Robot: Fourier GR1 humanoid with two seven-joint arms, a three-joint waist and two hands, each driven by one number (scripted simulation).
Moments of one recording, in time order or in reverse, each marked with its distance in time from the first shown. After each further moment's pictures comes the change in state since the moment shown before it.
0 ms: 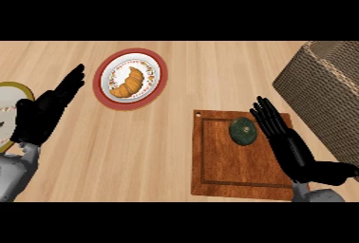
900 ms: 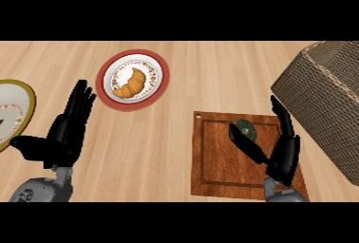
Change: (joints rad) left arm 0.164 -0.278 0.044 -0.074 0.043 0.220 -0.181; right arm -0.001 0.213 0.013 -0.010 0.771 -0.914 0.273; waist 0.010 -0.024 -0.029
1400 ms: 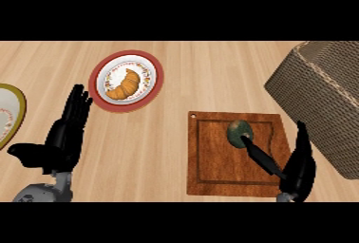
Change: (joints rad) left arm 0.039 -0.012 0.005 -0.011 -0.011 0.024 -0.027; right arm 0.123 -0.026 -0.074 0.086 0.346 0.021 0.377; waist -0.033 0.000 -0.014
